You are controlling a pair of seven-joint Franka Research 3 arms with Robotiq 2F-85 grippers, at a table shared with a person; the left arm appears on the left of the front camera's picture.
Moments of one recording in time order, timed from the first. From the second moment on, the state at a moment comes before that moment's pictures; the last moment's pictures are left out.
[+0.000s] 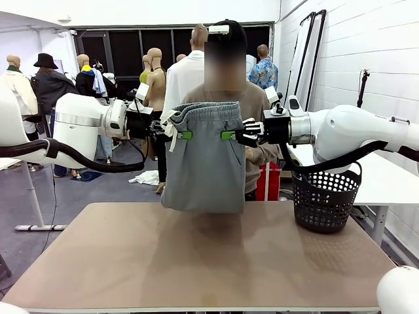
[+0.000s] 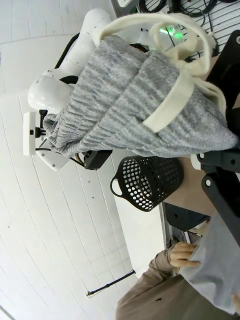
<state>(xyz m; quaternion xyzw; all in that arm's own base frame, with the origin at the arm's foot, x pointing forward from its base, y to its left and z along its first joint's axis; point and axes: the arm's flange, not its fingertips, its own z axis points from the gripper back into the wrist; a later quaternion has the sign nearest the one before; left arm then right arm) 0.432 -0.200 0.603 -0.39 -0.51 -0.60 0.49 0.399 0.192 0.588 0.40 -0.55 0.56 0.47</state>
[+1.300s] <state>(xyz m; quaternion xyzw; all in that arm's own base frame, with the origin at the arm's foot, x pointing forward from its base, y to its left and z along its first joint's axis) 0.431 -0.200 0.603 -0.39 -0.51 -0.60 0.49 0.399 0.192 0.588 0.40 -0.55 0.56 0.47</state>
